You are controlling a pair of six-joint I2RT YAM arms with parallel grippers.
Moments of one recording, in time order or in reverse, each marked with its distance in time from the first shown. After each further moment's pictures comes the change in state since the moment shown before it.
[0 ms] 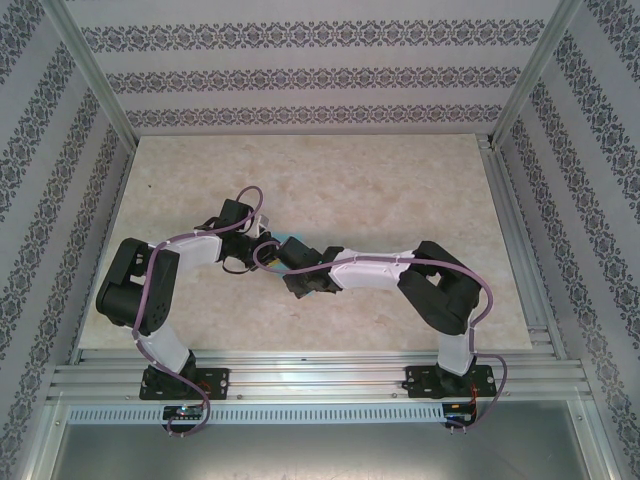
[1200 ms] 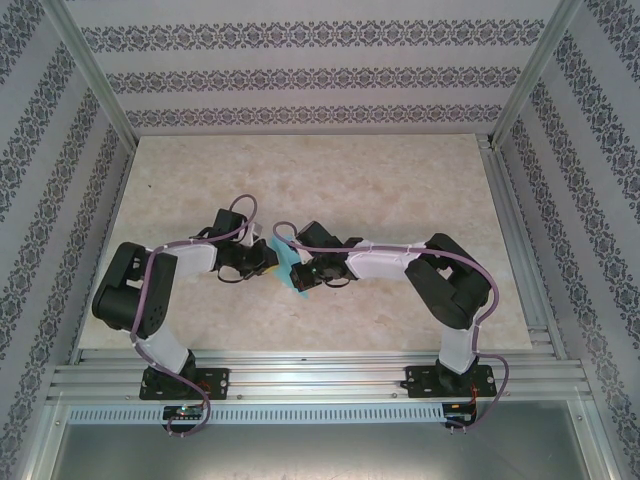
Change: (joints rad) left arm 0.022 -0.015 -0.107 0.088 -0.008 -0.004; right arm -0.146 -0.028 -0.091 0.162 -0.417 0.088
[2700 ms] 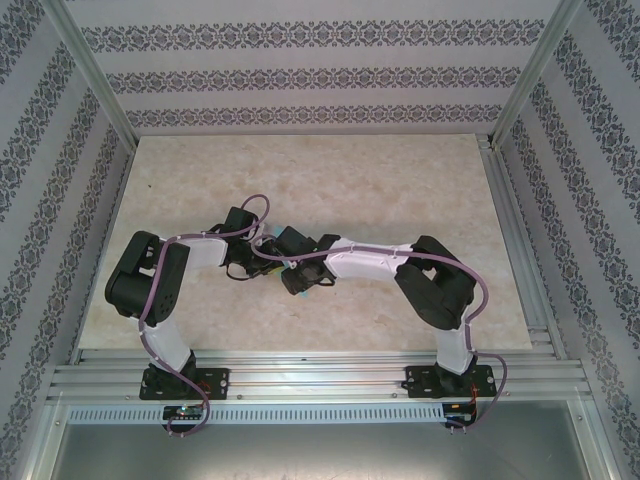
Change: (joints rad) left arm -0.041 0.088 0.069 -0.027 -0.045 0.047; right arm 0.108 0.074 0.215 -0.332 0.320 -0.114
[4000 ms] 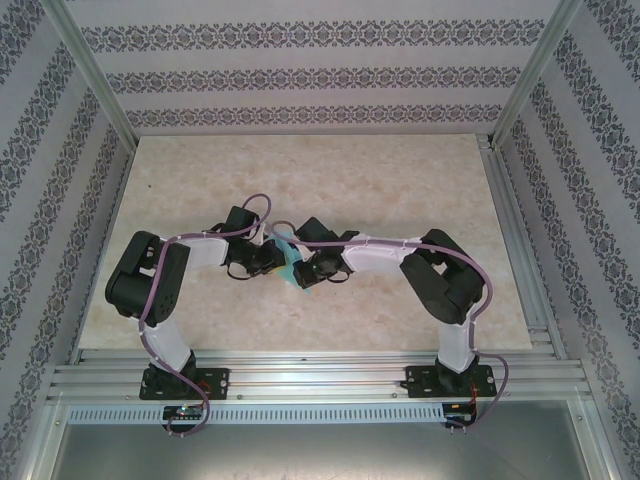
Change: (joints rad) left arm -0.006 -0.003 0.010 -0.013 -0.016 0.020; right arm -0.134 -0.030 -0.144 0.215 -0.278 0.031
